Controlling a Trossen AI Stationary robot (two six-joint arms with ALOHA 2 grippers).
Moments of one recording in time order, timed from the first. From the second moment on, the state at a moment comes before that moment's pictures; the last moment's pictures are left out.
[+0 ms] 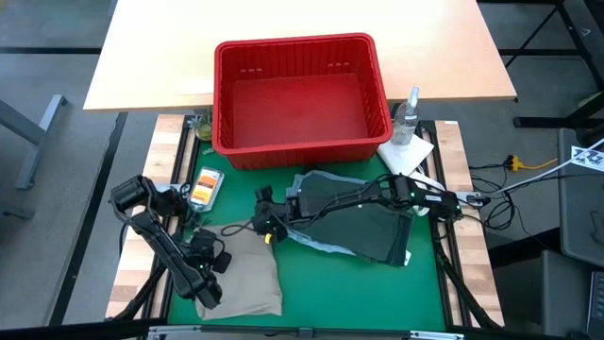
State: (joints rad) left arm -0.92 1.82 1.11 -1.44 -0.20 -2.17; right arm 0.12 2.42 1.96 -0.37 0.29 -0.55
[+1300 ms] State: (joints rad) left arm -1.12 1.81 1.54 -1.19 -0.15 -2.22; right arm 0.32 2.42 2.31 -0.75 0.12 -0.53
